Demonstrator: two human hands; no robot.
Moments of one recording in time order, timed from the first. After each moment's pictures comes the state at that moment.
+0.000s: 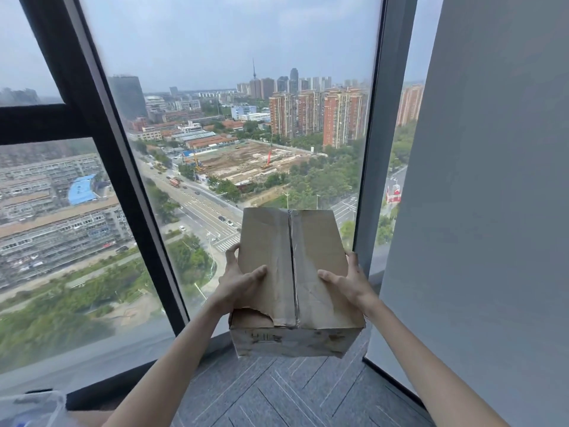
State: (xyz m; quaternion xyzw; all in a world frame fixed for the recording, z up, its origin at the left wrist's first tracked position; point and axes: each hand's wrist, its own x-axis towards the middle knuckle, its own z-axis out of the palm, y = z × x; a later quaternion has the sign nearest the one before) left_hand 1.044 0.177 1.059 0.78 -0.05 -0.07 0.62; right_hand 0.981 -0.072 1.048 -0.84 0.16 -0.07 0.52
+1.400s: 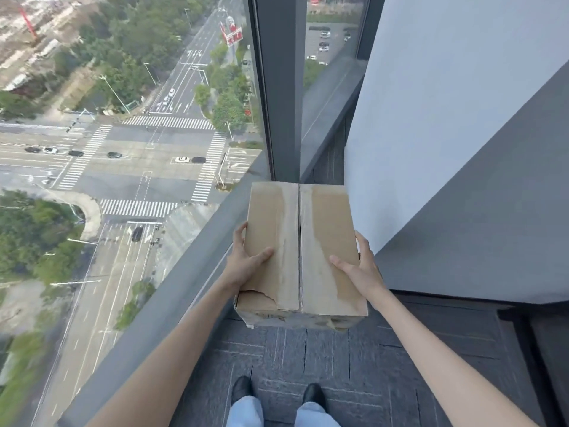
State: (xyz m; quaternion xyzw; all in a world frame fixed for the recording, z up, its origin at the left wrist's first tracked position) left_hand 1.627 -0.135 0.676 0.76 -0.20 -0.42 0.46; right_hand 1.405 -0.282 0.671 -0.65 0.51 -0.09 0.56
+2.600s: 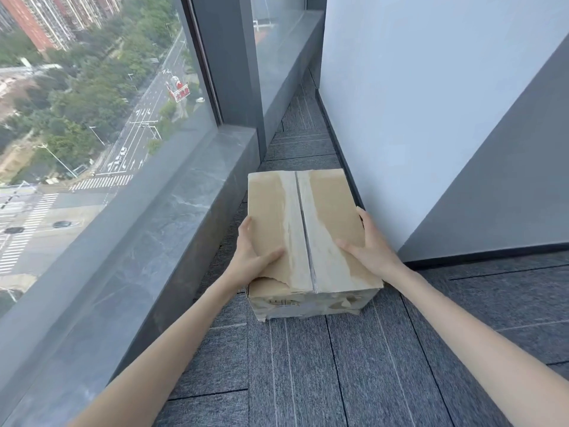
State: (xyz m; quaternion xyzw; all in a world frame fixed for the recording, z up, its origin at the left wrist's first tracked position) left_hand 1.690 -0.241 0.096 0.70 -0.39 -0.42 0.42; right_hand 1.446 -0.371 0.100 -0.74 0.51 -0.14 0.41
